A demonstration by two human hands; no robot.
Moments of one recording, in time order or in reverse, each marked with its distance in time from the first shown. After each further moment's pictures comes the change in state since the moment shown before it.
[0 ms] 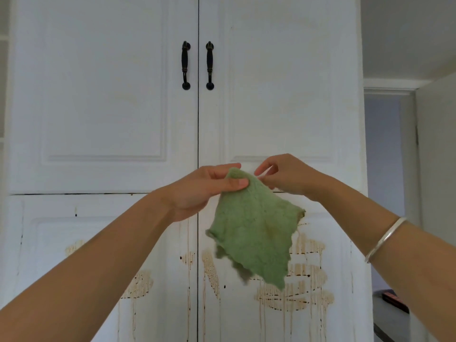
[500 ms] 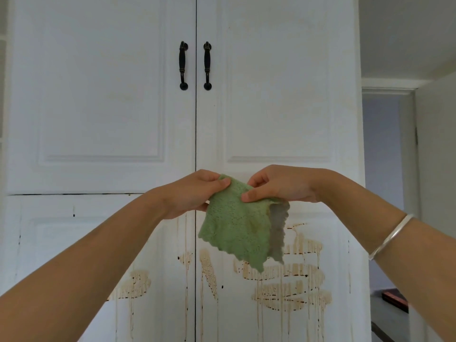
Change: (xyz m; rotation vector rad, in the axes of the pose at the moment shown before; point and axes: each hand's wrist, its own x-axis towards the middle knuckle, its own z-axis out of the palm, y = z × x) left_hand 0.006 -0.005 -0.006 0.183 0.041 -0.133; right_hand -0.012 -0.012 -0.004 0.069 -0.443 0.007
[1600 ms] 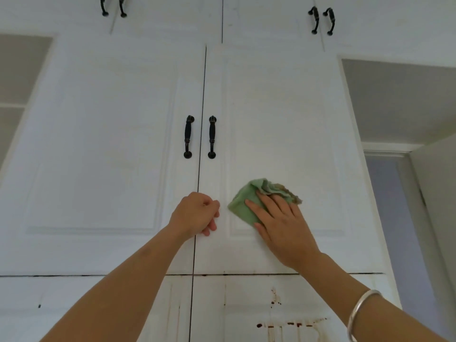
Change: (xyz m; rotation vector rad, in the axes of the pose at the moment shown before) left_hand 0.098 0.019 -0.061 0.306 0.571 0.153; right_hand 0.088 0.049 -0.030 -1.026 0.902 -0.267
